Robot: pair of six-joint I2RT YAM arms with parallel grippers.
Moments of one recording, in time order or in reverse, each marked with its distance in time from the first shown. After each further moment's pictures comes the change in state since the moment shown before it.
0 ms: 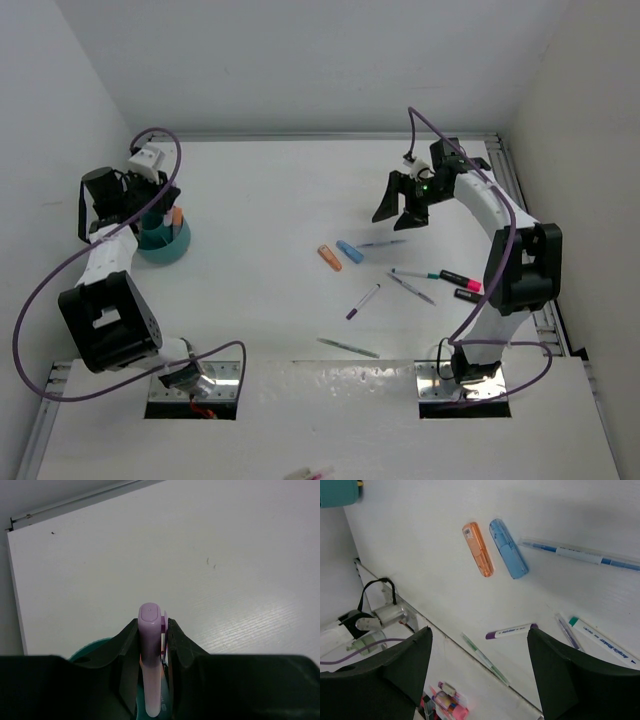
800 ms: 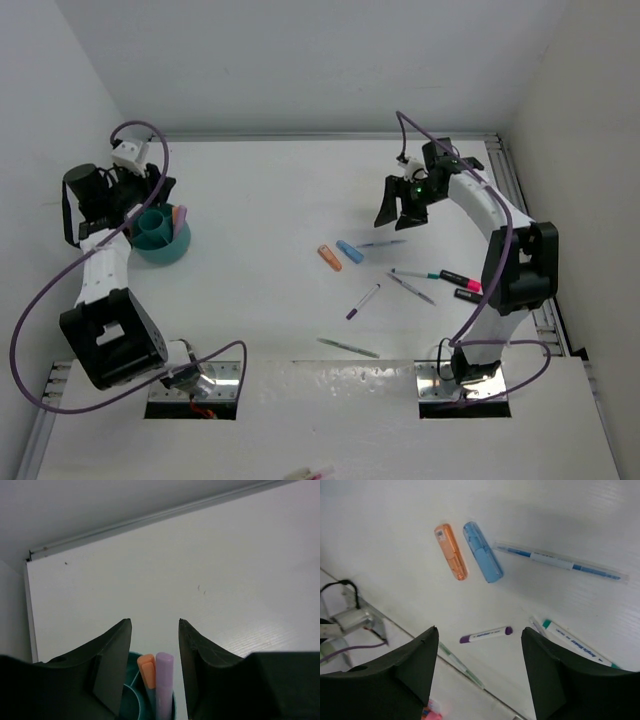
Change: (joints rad) left arm 0.046 -0.063 0.014 0.035 0.079 -0.086; right arm 0.032 0.006 0.008 -0.001 0.110 -0.069
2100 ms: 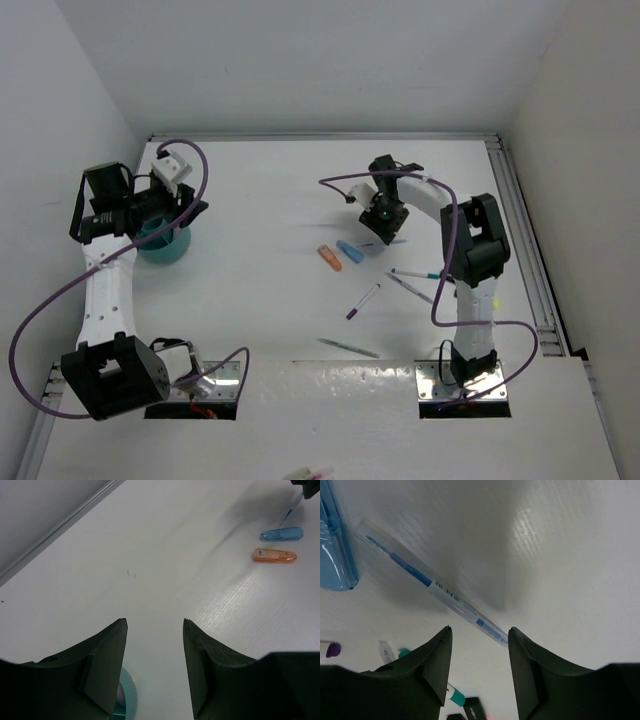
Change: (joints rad) left arm -0.154 -0.187 0.129 -0.599 0.133 0.402; right arm 0.210 0.301 0.129 -0.012 0.541 -0.765
